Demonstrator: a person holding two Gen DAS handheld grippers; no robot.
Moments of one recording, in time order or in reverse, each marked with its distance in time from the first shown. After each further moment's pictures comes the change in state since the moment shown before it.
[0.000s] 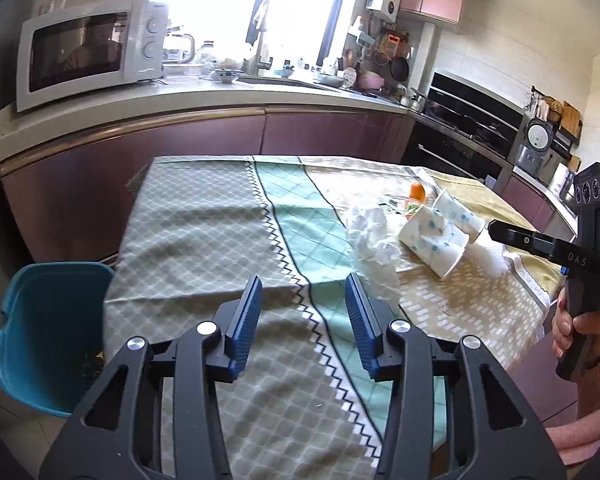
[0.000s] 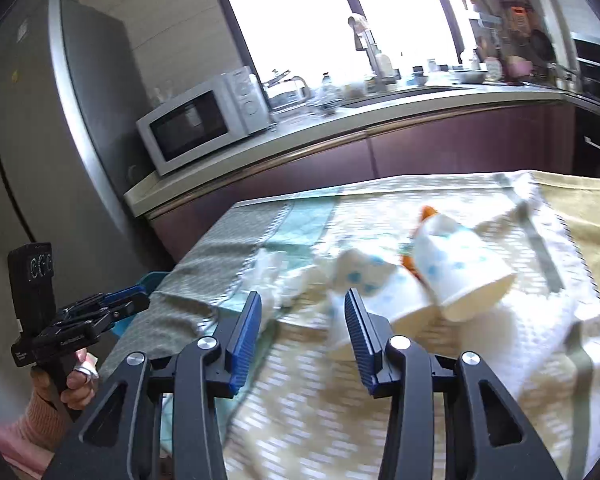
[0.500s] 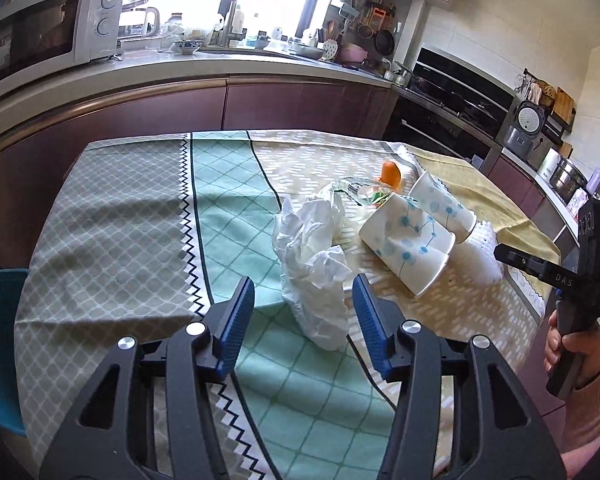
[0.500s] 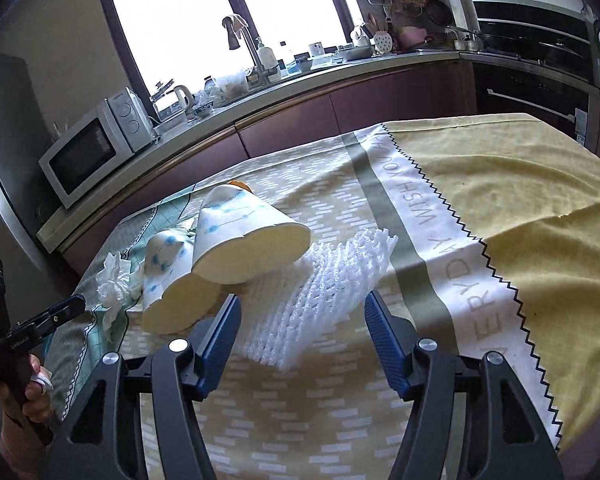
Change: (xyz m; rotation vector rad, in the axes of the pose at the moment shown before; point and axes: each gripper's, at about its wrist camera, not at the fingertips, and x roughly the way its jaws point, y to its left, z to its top) left arm 0.078 -0.045 0.015 0.000 0.101 -0.052; right arm -0.001 -0.104 -0.023 0.169 0.031 -0.215
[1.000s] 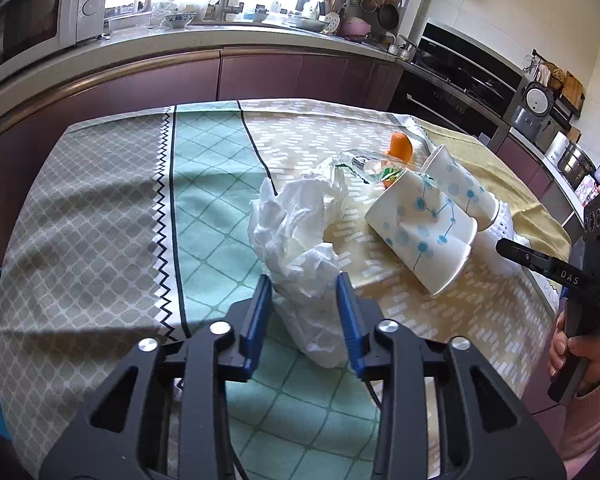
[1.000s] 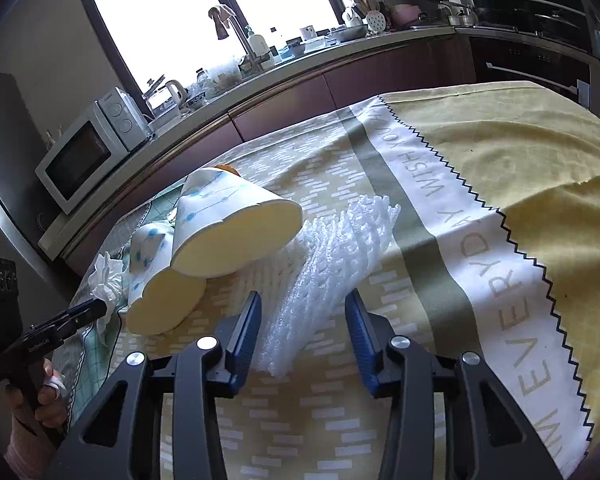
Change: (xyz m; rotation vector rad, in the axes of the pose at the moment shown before) left arm 0.044 -0.010 0.006 -0.001 0.104 0.008; right arm 0.017 -0.015 -0.004 0.083 0.045 0.055
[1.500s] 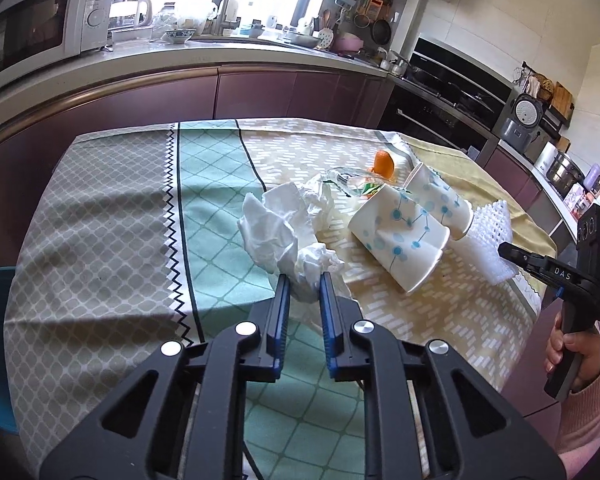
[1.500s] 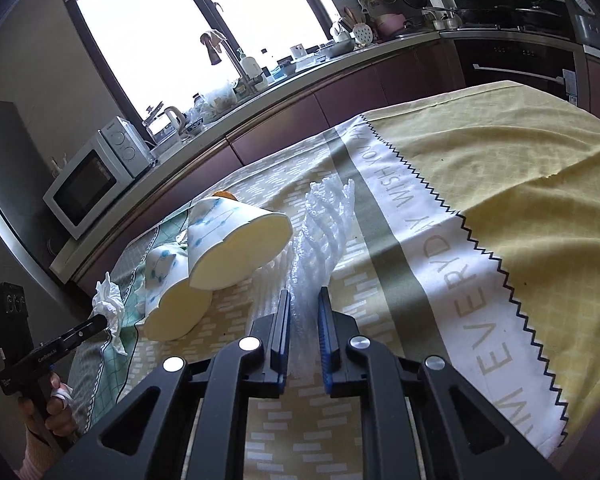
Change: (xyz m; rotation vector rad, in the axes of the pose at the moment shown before) left arm -0.036 0.001 -0.006 0.003 -0.069 -0.036; right arm -0.038 -0.012 -0.002 0.040 -0.072 -0.001
